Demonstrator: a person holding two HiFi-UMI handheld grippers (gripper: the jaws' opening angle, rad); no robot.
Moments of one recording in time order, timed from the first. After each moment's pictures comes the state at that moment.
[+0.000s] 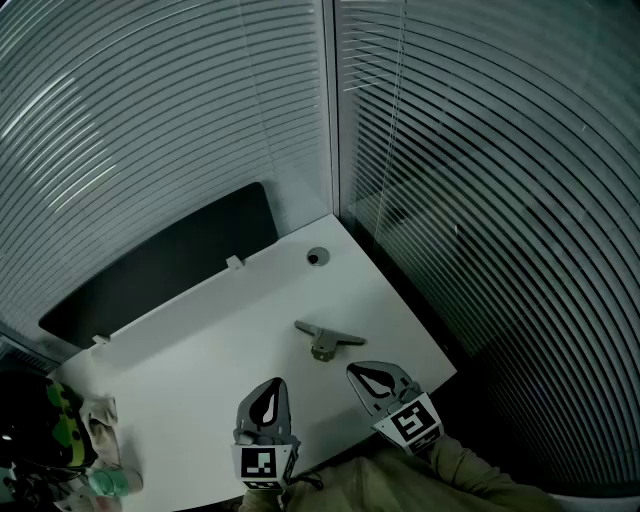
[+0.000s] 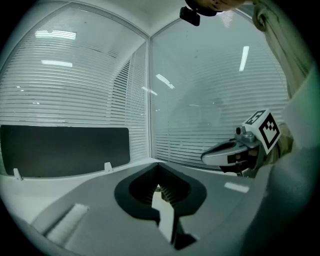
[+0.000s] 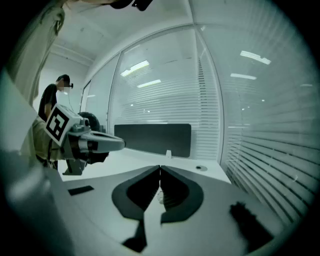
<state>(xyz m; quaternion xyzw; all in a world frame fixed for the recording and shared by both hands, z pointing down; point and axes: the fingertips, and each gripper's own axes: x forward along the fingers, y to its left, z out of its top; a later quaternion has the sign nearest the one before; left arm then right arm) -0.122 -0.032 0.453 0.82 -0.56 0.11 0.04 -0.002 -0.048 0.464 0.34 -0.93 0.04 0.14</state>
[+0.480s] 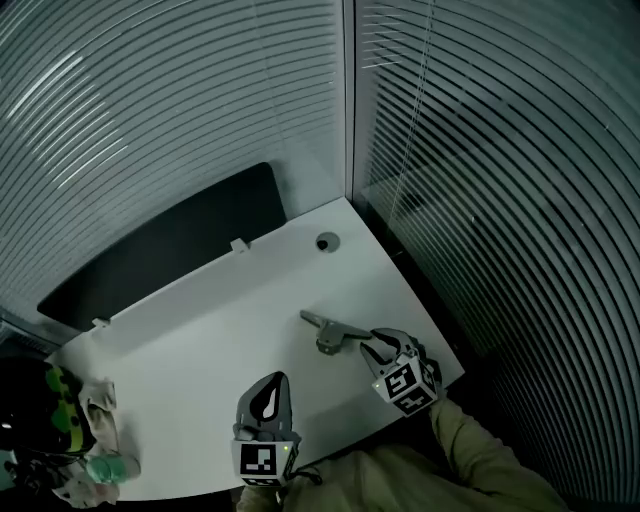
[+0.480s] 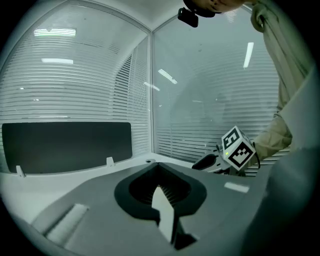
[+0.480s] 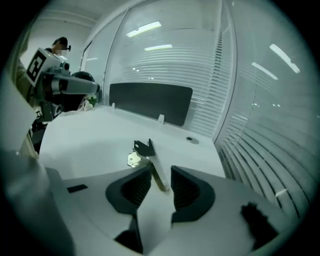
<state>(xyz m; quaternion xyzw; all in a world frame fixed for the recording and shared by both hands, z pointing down) -0.124 -0.043 0.464 0.81 -0.57 0.12 0.05 0.024 -0.120 0.556 0.32 -0.88 0.00 0.34</state>
